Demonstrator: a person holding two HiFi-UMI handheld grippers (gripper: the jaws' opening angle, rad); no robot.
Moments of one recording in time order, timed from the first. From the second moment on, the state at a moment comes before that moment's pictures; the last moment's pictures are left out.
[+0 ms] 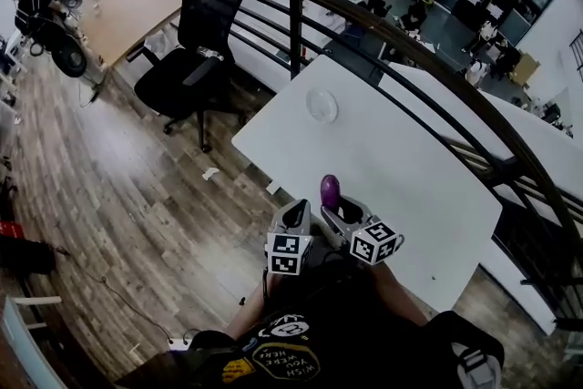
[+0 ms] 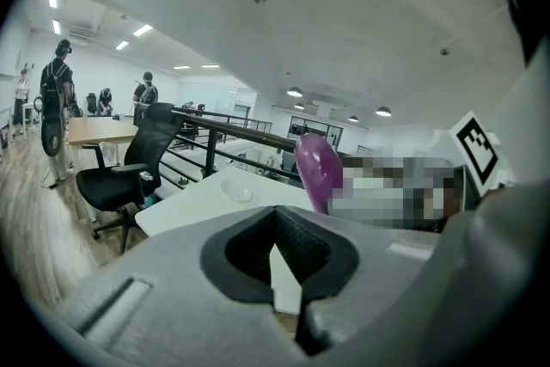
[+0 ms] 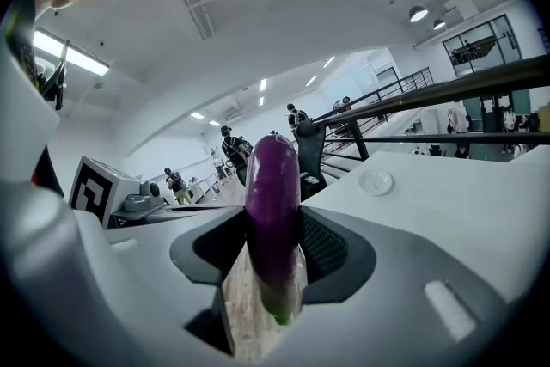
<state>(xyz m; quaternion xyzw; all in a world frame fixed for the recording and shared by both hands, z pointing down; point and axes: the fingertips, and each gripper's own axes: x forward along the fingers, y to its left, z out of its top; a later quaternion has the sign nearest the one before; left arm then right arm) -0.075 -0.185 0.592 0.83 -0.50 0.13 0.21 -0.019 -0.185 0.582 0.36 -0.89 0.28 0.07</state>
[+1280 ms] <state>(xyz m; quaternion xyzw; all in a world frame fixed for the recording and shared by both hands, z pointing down) -0.081 -0.377 0.620 0.82 -0.51 0.18 0.19 0.029 -0.393 0.627 0.39 -0.87 0.28 0.08</state>
